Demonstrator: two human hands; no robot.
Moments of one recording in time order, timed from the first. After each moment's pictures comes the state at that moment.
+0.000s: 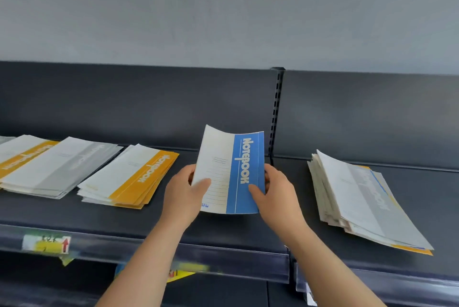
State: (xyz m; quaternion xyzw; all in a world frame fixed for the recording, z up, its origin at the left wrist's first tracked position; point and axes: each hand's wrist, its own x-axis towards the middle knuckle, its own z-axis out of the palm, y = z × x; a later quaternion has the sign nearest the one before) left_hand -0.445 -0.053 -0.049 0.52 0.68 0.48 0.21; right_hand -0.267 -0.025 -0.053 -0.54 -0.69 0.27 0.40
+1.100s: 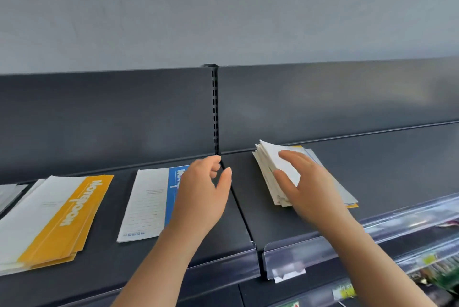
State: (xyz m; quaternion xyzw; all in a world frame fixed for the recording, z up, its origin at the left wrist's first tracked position) left_hand -0.366 -0.037 -0.017 0.69 0.55 0.45 0.18; right_hand -0.178 -0.068 -0.014 -0.66 -0.65 0.00 0.36
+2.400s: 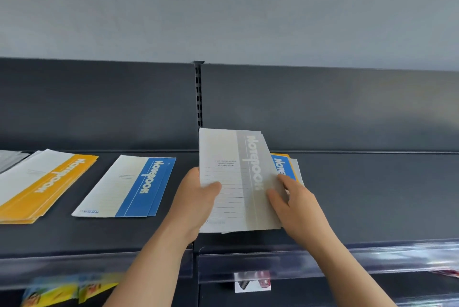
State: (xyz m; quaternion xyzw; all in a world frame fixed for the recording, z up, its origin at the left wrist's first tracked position) left_hand -0.263 -0.054 -0.026 0.49 0.59 0.47 0.44; right_hand -0.076 -0.055 -0.047 -0.64 -0.67 0.18 0.35
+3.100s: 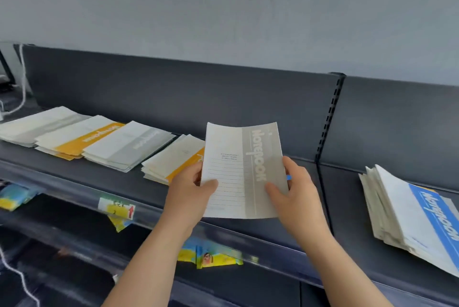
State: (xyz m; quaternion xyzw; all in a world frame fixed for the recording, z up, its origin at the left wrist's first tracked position) left_hand -0.493 -0.132 -0.021 0.43 0.64 0.56 0.30; right_hand -0.319 -0.063 -0.033 -0.45 -0.73 0.28 0.43
